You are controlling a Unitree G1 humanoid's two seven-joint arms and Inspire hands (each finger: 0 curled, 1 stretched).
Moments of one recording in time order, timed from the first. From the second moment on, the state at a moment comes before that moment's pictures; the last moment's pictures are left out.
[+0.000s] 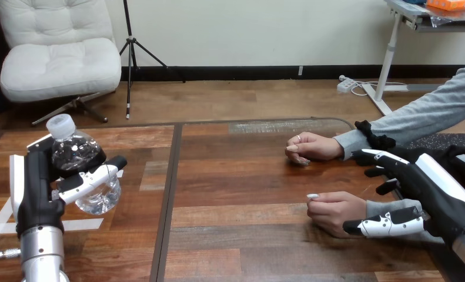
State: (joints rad) left arm -0.21 0.30 0.18 0.74 0.09 -0.63 0.23; right arm 0.06 -0.56 -0.12 0.06 -0.25 -0.20 0.31
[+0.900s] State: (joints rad) left arm -0.20 0.30 0.18 0.74 0.08 -0.63 0.21; right arm 0.00 -0.60 -0.11 0.16 -0.29 -0.24 0.31
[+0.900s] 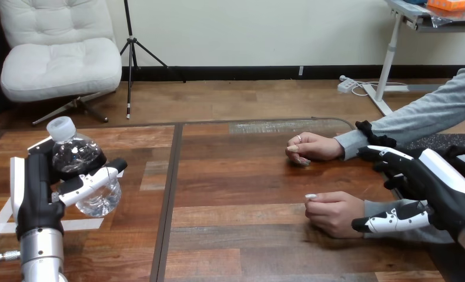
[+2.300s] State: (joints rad) left arm -0.20 0.30 0.18 0.74 0.08 -0.64 0.21; right arm -0.11 -0.66 -0.02 0.27 -0.40 -0.29 0.33
